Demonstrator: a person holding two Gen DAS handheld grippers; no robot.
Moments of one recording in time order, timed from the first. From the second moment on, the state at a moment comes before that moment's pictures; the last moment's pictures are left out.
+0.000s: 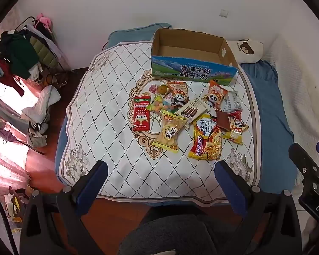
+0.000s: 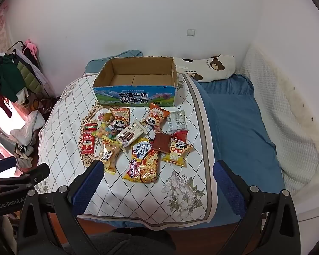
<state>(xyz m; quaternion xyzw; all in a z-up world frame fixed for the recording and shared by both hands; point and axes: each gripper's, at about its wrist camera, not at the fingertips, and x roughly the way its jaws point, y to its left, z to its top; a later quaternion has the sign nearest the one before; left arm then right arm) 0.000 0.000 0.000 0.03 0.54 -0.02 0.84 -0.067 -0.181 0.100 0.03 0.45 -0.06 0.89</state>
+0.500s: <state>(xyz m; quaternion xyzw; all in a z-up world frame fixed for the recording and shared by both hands) -0.004 0.002 0.004 0.03 0.54 -0.02 0.84 -0.068 -0.184 0.100 0.03 0.45 -0.06 0.89</state>
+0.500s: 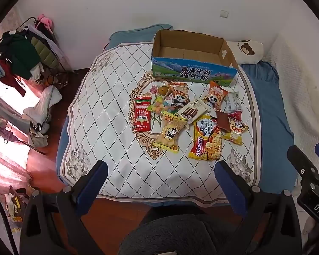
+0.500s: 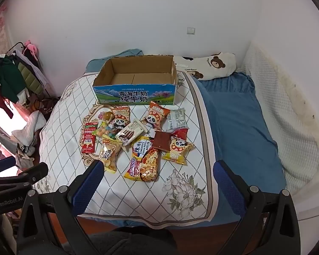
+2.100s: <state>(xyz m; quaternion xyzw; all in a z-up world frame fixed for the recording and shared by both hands) 0.005 -0.009 0.002 0.03 0.55 -0.03 0.84 -0.062 -0.186 0.102 0.03 0.45 -0.06 0.89</state>
